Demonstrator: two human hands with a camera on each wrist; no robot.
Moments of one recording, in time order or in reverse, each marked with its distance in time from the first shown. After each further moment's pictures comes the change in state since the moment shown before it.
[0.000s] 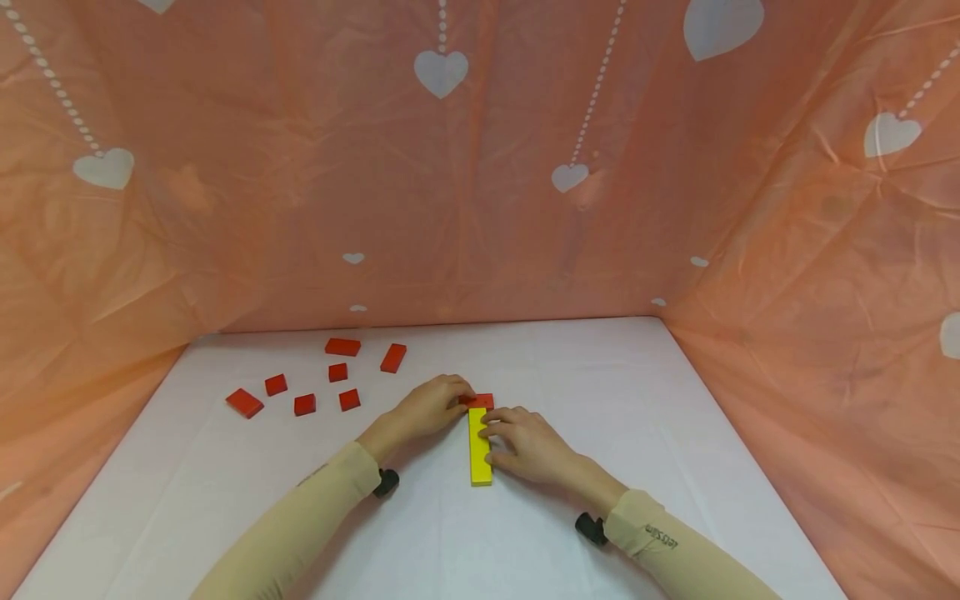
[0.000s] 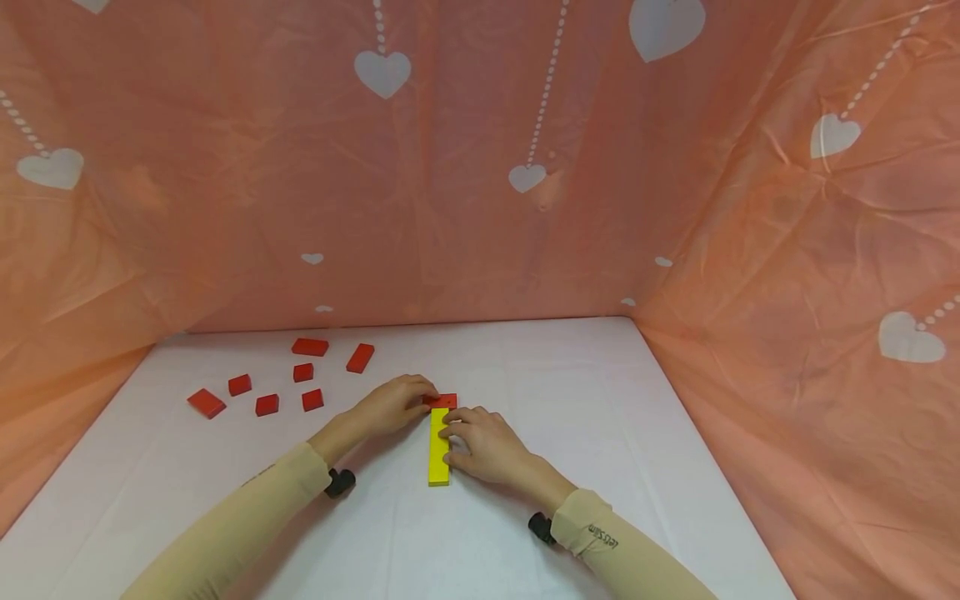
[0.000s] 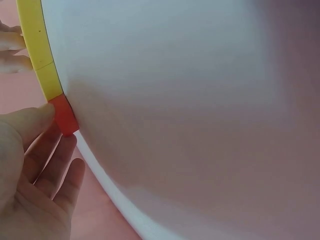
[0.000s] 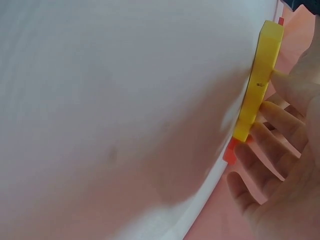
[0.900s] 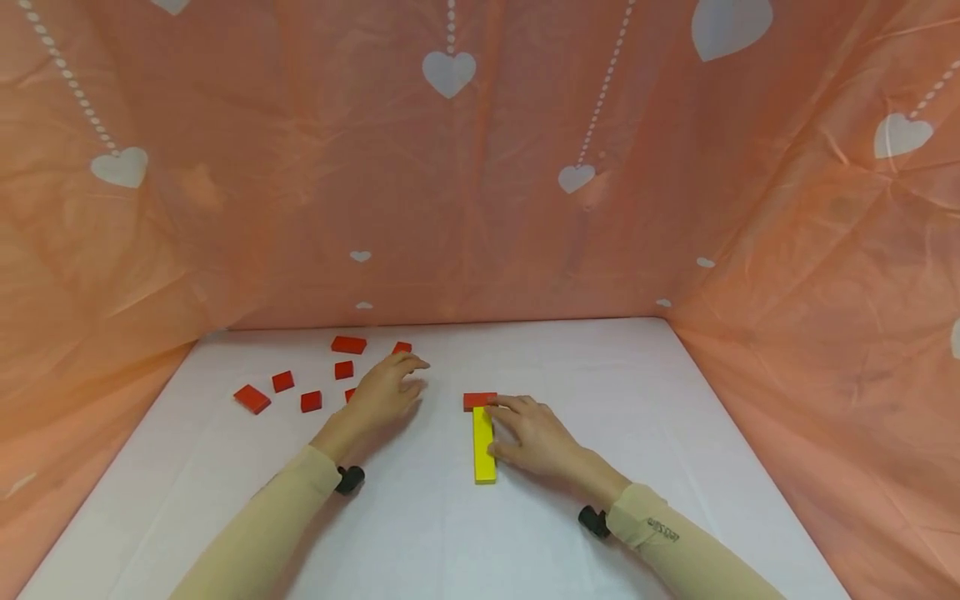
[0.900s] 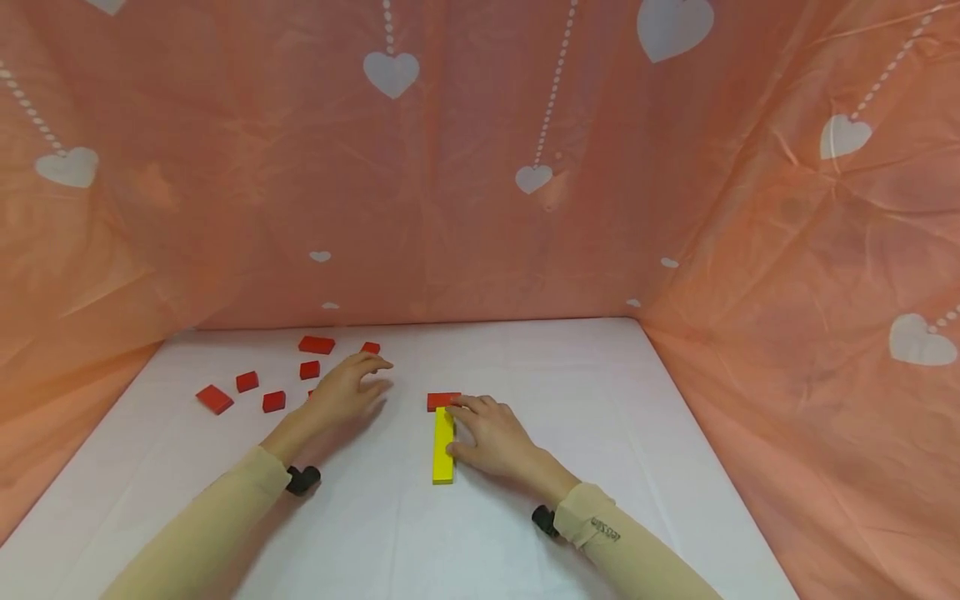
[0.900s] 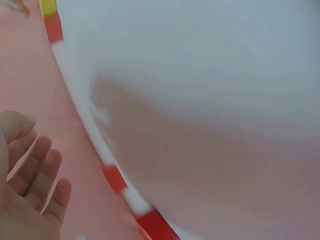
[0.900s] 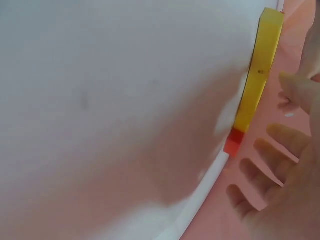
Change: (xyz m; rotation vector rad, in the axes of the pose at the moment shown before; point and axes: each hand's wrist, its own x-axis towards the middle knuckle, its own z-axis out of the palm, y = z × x) left_hand -0.044 -0.036 -0.038 -0.051 0.238 -0.216; right_hand 0.005 0.003 -0.001 -0.040 0.014 0.083
